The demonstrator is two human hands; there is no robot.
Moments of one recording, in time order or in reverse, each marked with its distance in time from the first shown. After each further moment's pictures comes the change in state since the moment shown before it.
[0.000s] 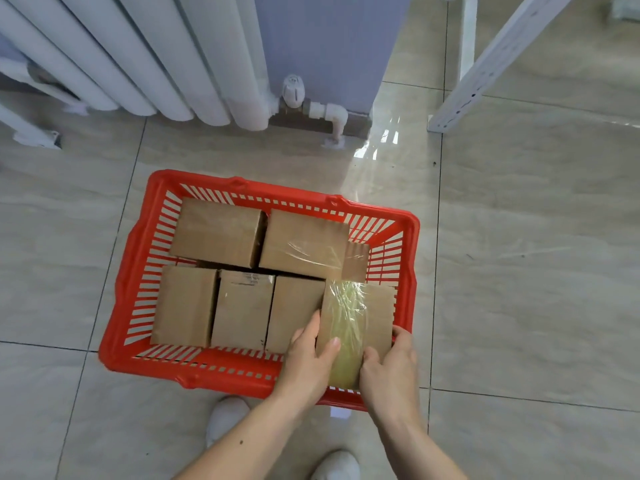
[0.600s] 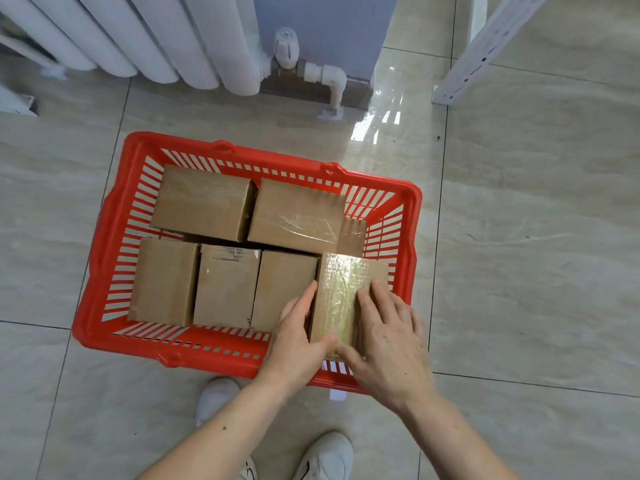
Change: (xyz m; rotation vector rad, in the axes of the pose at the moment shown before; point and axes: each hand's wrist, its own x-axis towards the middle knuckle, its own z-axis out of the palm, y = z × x) left_hand 0.016 -0.031 0.009 -0.036 0.032 0.103; right_hand 0.027 0.019 -0.014 -0.806 -0.184 -0.572
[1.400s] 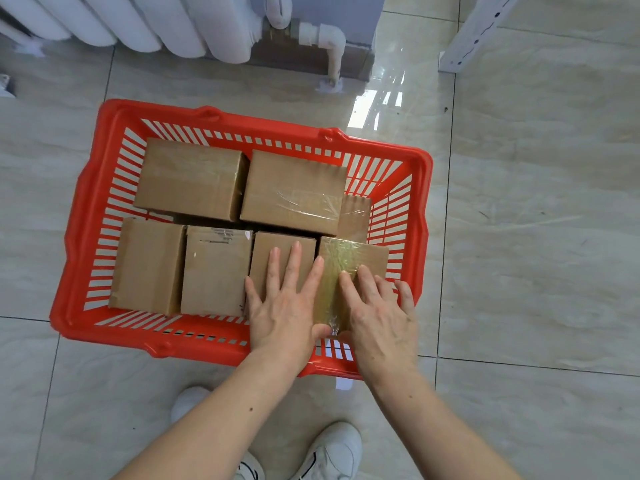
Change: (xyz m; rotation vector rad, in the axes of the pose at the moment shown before) left_hand 0.024 -0.008 0.000 1.183 0.049 0.123; right_hand 0.027 -0.002 0.058 -0.247 0.146 0.021
